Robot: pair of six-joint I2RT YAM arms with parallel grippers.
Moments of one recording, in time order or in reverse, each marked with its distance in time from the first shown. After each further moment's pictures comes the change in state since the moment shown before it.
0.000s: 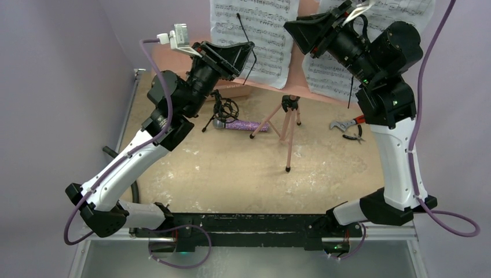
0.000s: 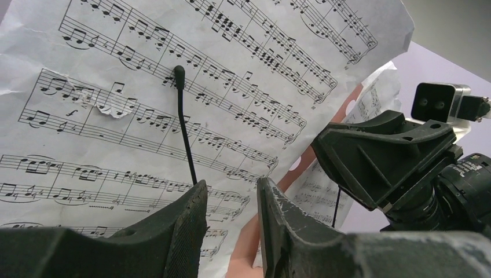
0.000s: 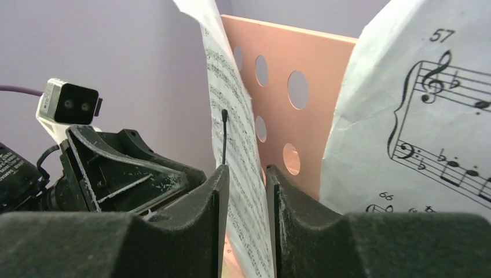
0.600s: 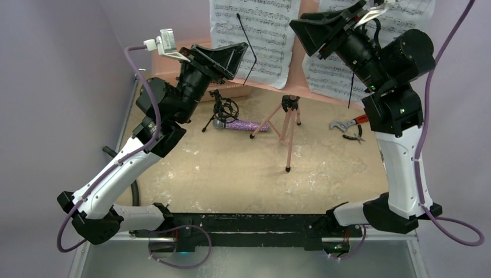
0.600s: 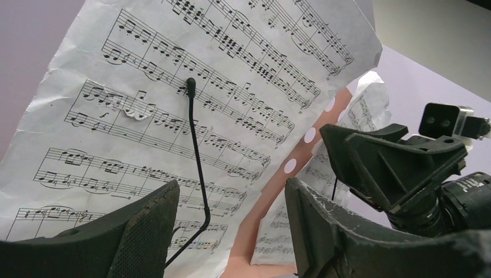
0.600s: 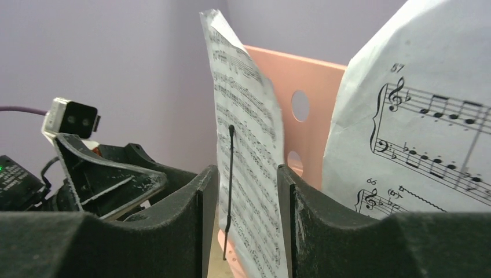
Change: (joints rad) left arm 0.000 -0.078 -0.054 -0.004 -0.039 -0.001; right arm 0.000 -0.045 -0.039 0.055 0.028 0.021
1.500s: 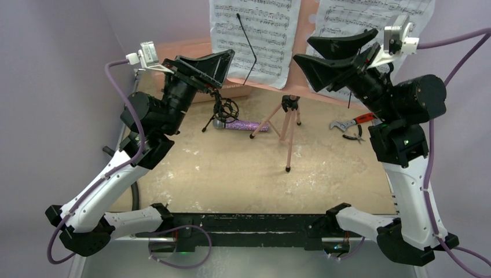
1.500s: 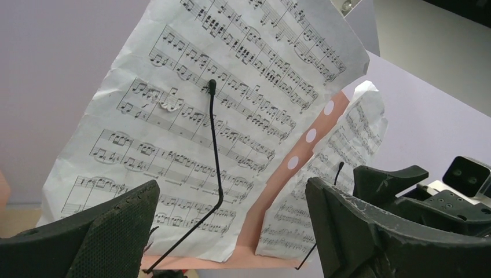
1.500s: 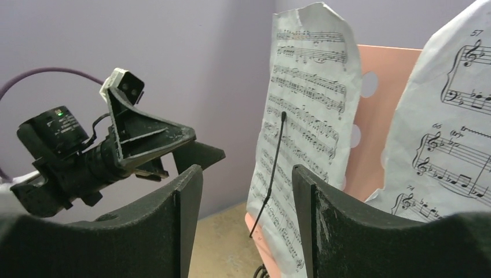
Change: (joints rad) left arm 0.000 -0.125 -0.101 -0.005 -0.058 0.003; right arm 0.000 -0.265 -0.370 0.259 -0.124 -0.016
